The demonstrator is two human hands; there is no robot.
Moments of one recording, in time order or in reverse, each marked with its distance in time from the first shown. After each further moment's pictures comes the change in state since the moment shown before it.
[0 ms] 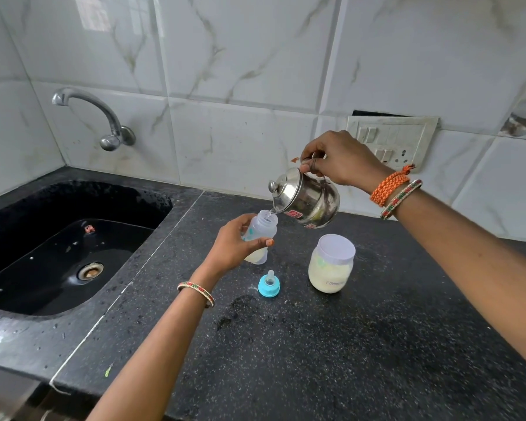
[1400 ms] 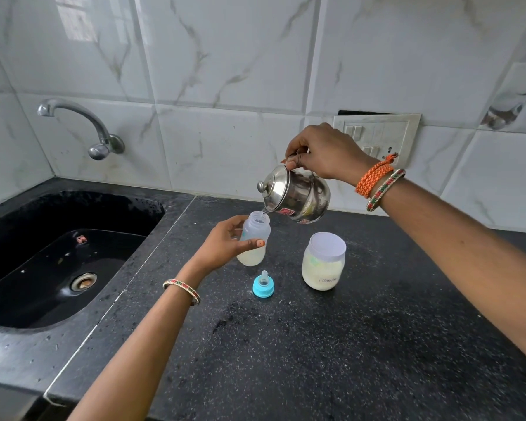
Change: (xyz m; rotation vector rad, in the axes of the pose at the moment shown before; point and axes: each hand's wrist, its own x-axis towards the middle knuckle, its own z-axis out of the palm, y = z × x) left_hand 0.003 0.002 -0.011 -0.083 -0.181 0.022; right_hand -0.002 -0.006 -0.010 -0.052 0.026 -0.029
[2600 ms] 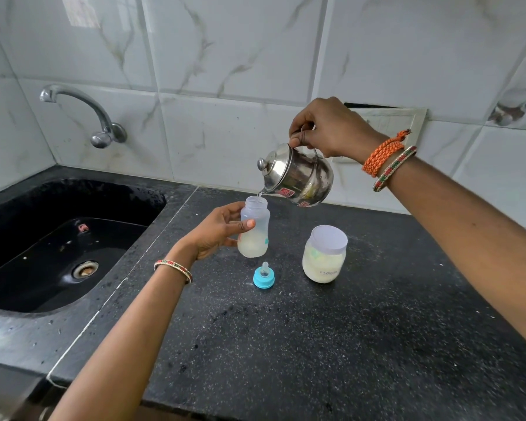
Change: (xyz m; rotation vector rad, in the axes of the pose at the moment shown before) left_hand -0.002 0.009 -0.019 -0.361 -0.195 -0.094; right_hand 0.009 -0.007 -0.015 0.058 0.001 -0.005
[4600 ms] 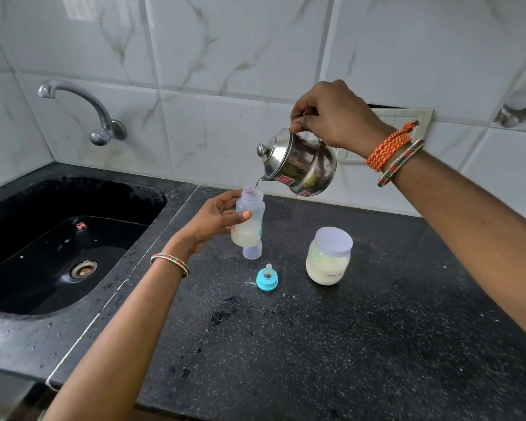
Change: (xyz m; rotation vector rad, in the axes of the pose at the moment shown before) left_hand 0.008 0.004 -0.020 0.011 0.091 0.081; right_hand 0.004 -0.021 -0.008 -0.028 0.099 -0.006
